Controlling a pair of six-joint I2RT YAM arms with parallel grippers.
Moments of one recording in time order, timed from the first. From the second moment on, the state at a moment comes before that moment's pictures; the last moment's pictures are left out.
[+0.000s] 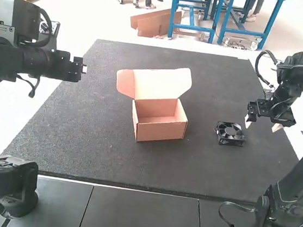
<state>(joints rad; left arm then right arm) -0.10 0.75 0.80 -0.59 -0.04 -0.04 -0.13 1.68 1.17 -0.87 -0.01 -0.19</state>
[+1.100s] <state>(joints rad) -0.10 0.82 0.85 -0.61 -0.03 -0.05 -0.13 2.00 1.34 -0.86 -0.03 -0.19</state>
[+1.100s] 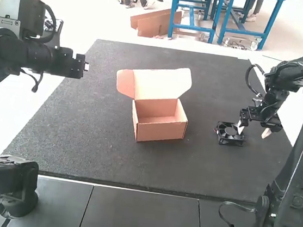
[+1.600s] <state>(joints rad) -0.10 0.85 0.89 -0.62 -0.03 -0.07 -0.12 2.04 1.35 -0.86 -0.03 -0.19</state>
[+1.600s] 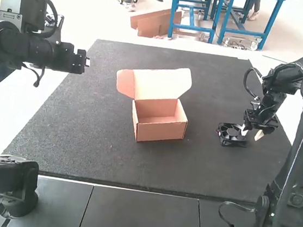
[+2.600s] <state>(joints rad) -0.10 0.80 0.89 -0.67 -0.03 -0.08 -0.12 1.61 1.35 -0.97 -0.13 -0.01</state>
